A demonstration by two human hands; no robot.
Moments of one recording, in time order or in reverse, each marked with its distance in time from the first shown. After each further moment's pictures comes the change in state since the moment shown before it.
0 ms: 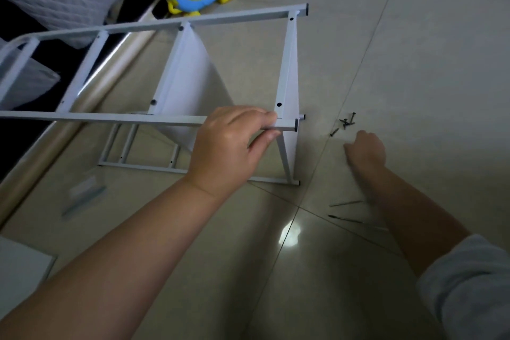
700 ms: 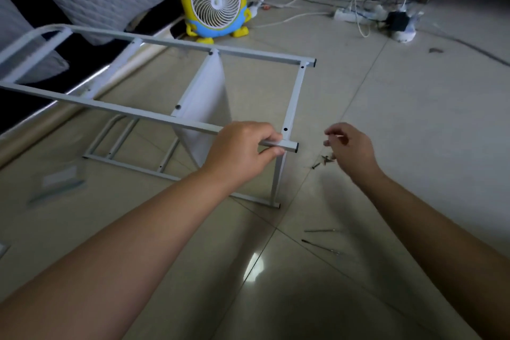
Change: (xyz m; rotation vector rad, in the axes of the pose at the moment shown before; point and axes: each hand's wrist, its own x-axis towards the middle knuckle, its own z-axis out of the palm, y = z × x) left_hand 0.010 0.014 -0.008 -0.166 -0.118 -0.331; right_hand -0.065 -0.061 -0.125 0.616 0.051 -0.385
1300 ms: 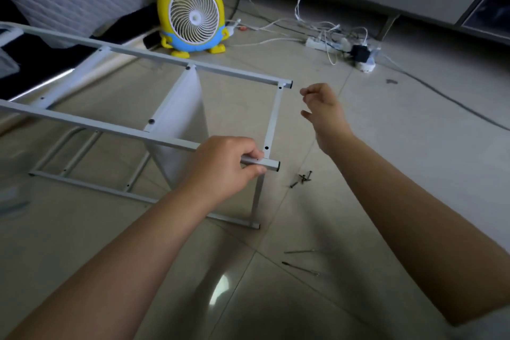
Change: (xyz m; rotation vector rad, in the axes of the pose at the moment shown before) left_hand 0.010 -0.002 -0.017 -0.068 -0.103 -0.193; right_hand 0.050 -0.087 0.002 0.386 0.046 0.049
